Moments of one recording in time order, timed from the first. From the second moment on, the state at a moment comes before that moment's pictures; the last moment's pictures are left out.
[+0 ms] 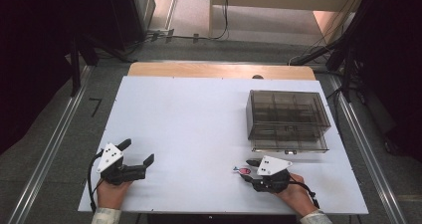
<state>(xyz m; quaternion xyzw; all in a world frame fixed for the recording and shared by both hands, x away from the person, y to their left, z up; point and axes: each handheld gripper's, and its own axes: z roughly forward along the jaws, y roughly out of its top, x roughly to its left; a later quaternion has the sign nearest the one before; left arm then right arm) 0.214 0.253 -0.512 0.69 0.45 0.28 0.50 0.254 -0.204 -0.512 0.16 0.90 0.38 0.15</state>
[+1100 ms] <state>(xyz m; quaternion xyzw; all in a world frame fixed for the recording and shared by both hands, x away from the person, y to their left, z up) 0.214 0.253 -0.512 0.69 0.45 0.28 0.50 0.264 -0.205 -0.511 0.16 0.91 0.38 0.08</state>
